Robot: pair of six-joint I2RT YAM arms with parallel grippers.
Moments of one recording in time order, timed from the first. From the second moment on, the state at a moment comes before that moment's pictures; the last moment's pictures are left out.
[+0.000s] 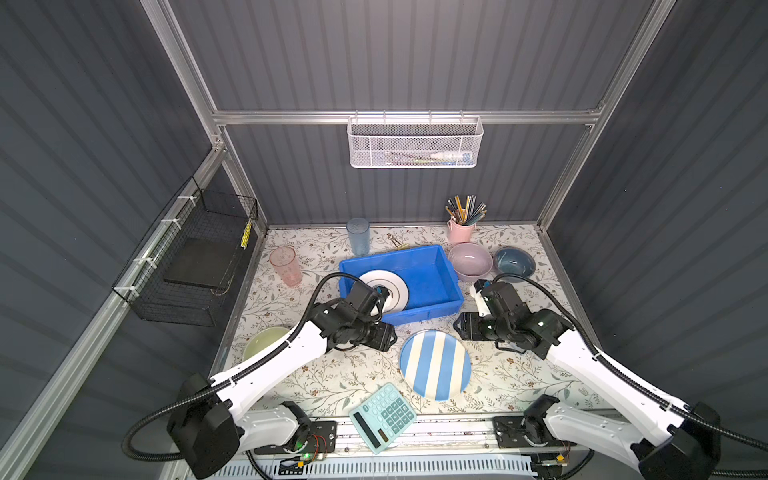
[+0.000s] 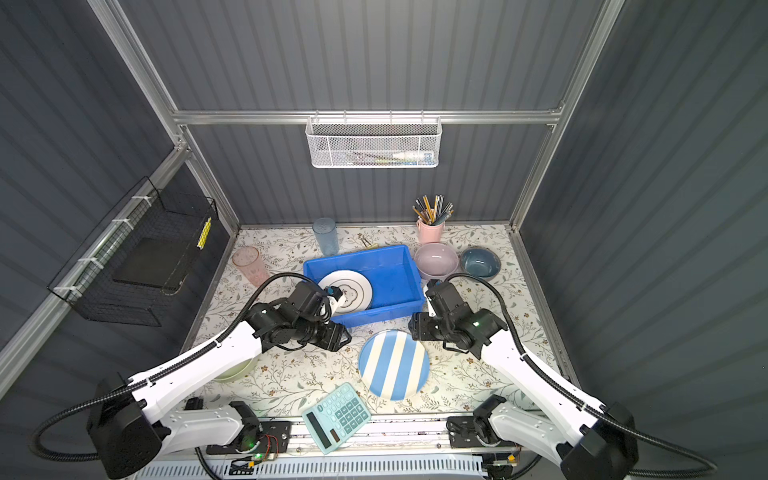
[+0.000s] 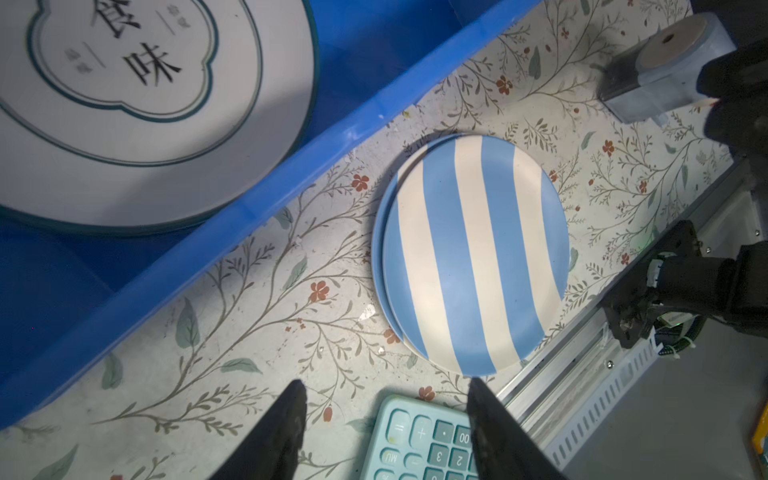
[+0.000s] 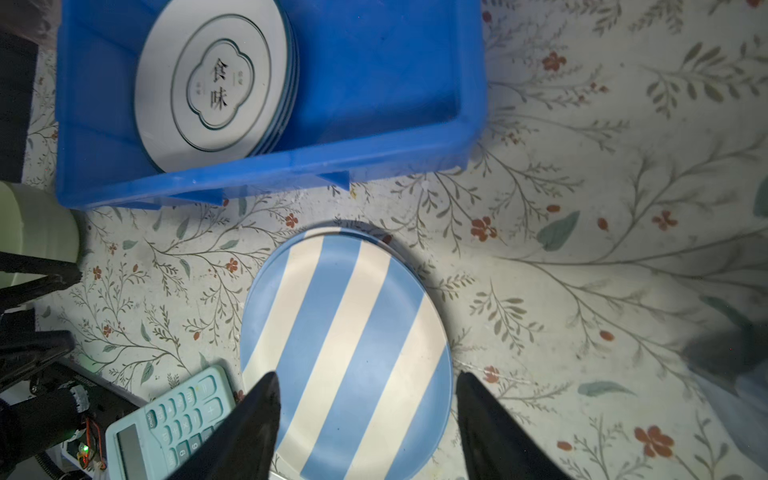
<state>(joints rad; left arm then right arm) -0.78 1.26 0.95 -0.72 0.21 -0.35 0.59 1.02 0.81 -0.76 -0.05 0.55</state>
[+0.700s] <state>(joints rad) -0.91 1.49 0.89 -0.54 0.18 -0.45 0.59 1.02 0.52 -0.67 -0.15 0.69</state>
